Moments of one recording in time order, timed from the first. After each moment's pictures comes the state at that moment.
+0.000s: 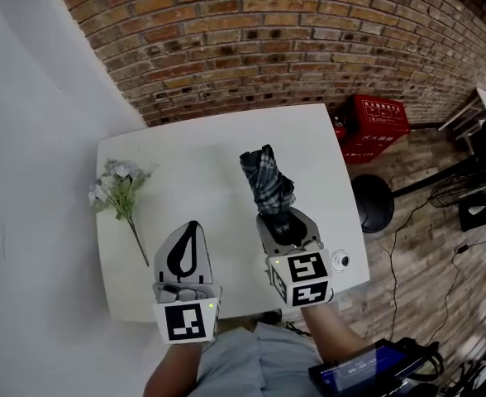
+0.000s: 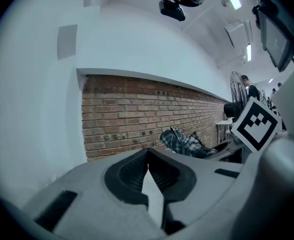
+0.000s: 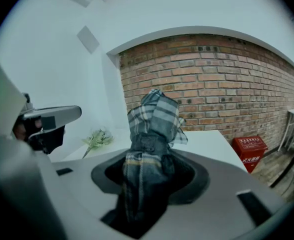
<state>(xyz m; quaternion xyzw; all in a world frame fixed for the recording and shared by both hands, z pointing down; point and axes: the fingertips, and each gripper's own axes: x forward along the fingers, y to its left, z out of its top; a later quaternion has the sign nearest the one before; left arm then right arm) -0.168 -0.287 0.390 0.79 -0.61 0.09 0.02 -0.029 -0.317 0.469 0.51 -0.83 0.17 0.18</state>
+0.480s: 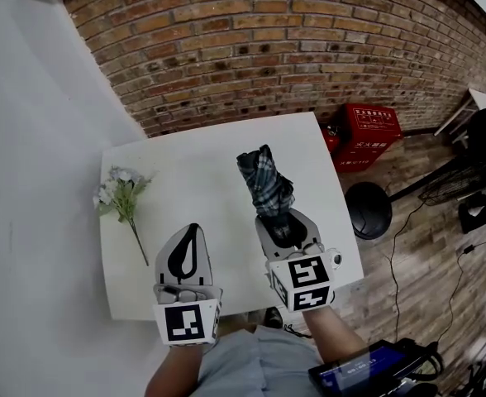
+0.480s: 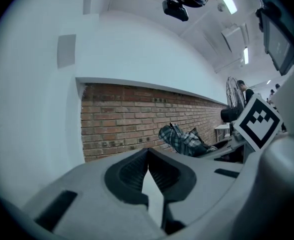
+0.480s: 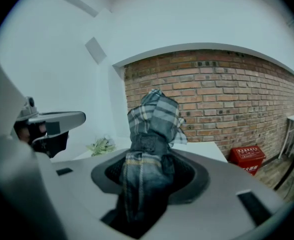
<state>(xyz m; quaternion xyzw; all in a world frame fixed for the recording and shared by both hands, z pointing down) -0.151 -0.263 0.358 0.79 -0.60 0.07 -0.02 -0.013 -0.295 0.422 0.51 -0.84 0.13 0.14</state>
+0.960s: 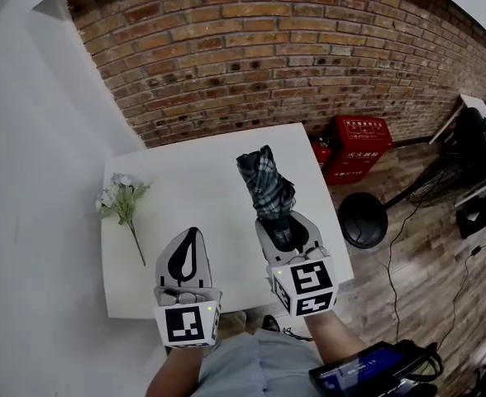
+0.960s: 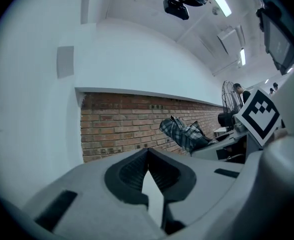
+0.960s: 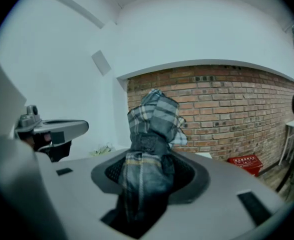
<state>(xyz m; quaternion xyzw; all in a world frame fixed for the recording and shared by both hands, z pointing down) -0.127 -0.232 0.326 0.80 -0.60 0.05 -0.05 0.011 -0.265 0.374 0.52 -0.84 0.09 0.11</state>
